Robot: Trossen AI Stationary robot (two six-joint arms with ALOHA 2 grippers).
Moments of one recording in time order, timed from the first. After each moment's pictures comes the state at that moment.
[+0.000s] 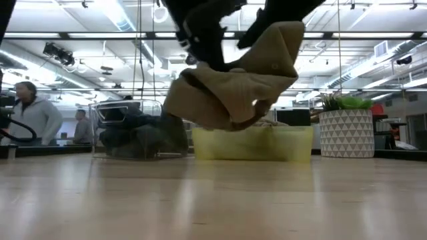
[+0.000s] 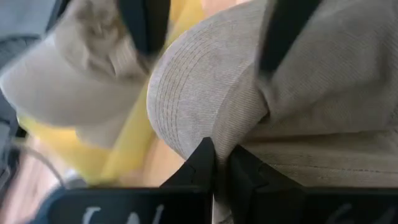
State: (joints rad) left arm -0.26 1.90 1.56 -0.76 -0.55 -0.29; right arm 0.22 1.45 1.05 -0.24 0.28 -0.09
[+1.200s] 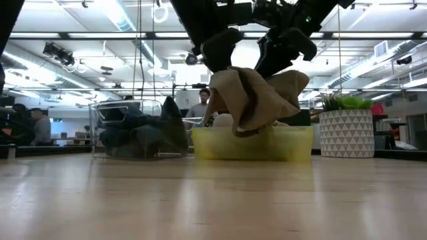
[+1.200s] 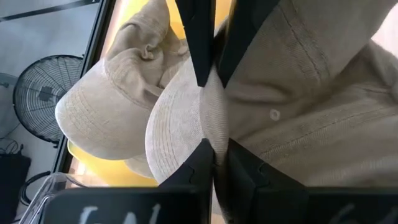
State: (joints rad) left arm -0.15 1.90 1.56 -0.64 -0.55 -0.05; right arm 0.05 1.49 1.05 -0.42 0.31 -0.26
